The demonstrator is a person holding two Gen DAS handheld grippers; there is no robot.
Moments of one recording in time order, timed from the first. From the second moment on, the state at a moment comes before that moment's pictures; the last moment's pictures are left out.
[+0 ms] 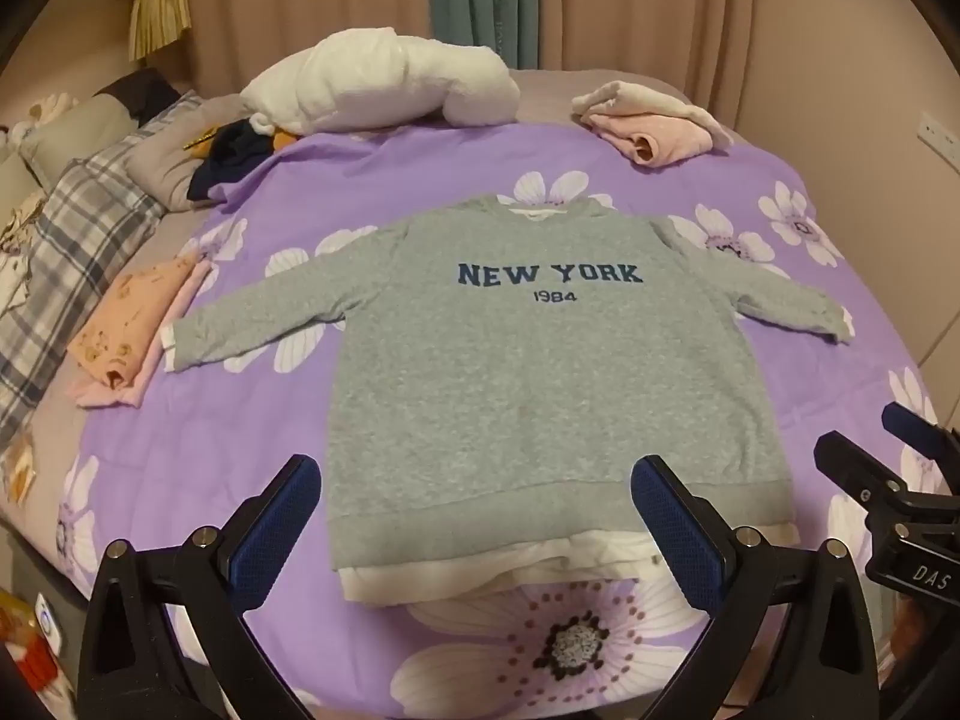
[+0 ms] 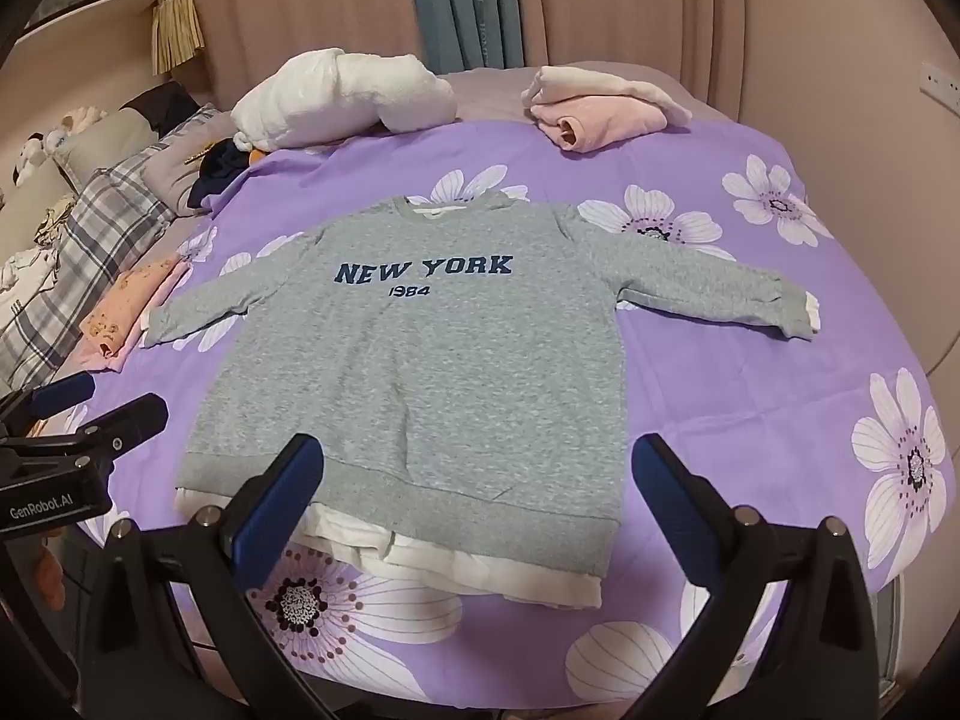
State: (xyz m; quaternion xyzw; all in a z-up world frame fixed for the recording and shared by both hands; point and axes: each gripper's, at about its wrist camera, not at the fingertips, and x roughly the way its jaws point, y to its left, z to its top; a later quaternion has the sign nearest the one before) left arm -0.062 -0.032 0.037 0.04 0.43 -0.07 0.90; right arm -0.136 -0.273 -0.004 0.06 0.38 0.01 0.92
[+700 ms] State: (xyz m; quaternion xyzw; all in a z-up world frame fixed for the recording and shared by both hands) left arm -0.063 -0.030 0.034 0.04 0.43 -0.07 0.90; right arm -0.134 -0.272 -0.006 0.05 0.38 0.01 0.92
